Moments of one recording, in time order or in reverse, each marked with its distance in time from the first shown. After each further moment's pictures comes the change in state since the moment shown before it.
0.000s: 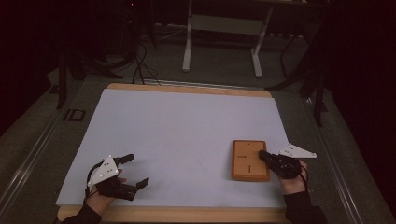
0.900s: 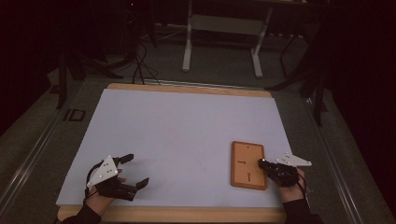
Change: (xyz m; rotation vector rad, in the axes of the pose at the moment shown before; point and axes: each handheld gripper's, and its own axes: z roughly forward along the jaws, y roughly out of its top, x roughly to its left) left arm -0.001 0.001 -0.002 -0.010 0.004 0.005; right arm 0.003 -0.035 0.007 0.074 -0.034 0.019
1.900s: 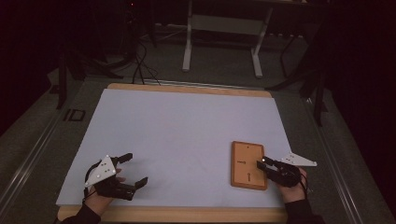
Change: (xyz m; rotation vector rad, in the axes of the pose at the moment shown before) left arm 0.001 0.001 -0.003 -0.022 0.003 -0.013; right arm -0.004 0.000 -0.006 -0.069 0.063 0.050
